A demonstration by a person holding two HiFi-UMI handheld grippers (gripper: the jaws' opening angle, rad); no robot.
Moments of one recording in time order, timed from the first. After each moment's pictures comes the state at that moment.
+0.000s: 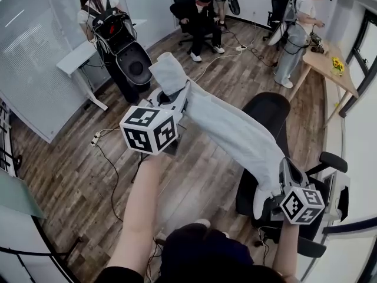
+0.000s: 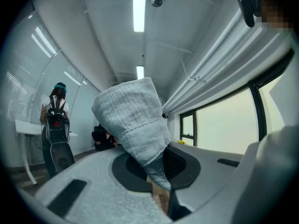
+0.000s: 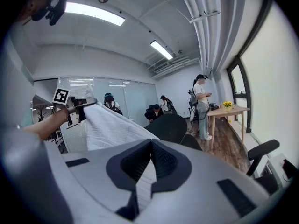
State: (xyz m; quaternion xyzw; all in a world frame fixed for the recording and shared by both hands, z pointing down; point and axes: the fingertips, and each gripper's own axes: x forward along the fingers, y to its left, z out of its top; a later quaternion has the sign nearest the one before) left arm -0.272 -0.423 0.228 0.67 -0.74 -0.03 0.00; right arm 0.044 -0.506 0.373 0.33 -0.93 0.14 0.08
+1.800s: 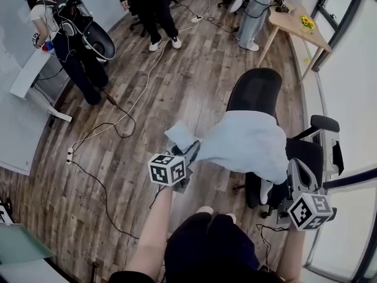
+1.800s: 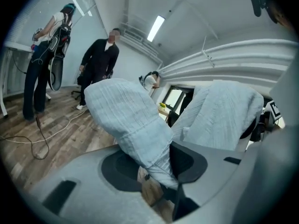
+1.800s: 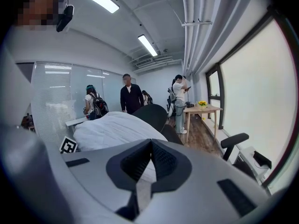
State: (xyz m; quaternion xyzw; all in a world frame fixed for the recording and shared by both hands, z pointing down) left arm -0.239 -0.467 0.565 0.74 -0.59 -0.02 0.30; right arm 0.057 -0.493 0.408 0.46 -0.87 0.14 0.13
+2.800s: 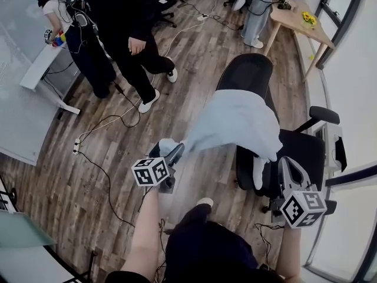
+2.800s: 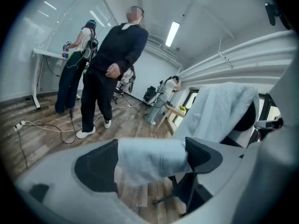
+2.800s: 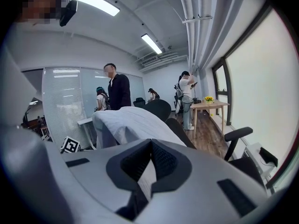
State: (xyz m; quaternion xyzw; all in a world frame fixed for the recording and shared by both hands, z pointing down) left arm -0.253 -0.363 0.588 0.64 -0.69 -0.02 0.32; right arm 0.098 -0.440 0.422 0.41 -0.89 0.15 0.13
